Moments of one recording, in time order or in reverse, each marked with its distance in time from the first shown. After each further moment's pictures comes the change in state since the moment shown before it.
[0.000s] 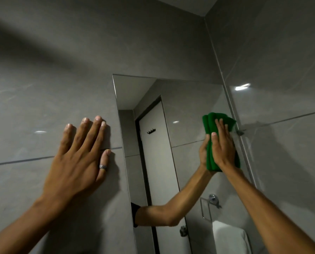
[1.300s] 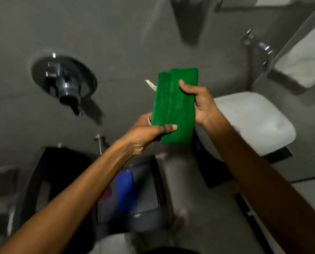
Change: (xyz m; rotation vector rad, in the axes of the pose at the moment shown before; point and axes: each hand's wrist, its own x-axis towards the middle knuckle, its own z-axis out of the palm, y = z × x) left_hand -0.530 0.103 -0.239 -1.880 -1.325 -1.576; right_hand -0.590 -0.271 -0.161 0.828 -0.941 1.627
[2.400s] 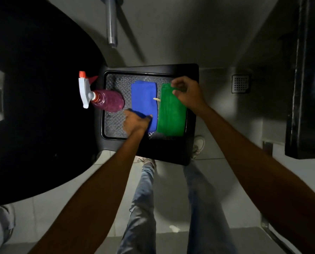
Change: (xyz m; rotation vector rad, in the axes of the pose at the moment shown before) left_hand 0.055 -0.461 -0.164 0.525 0.815 -0.844; right_hand 0.126 0.445 -0.170 -1.016 -0.006 0.170
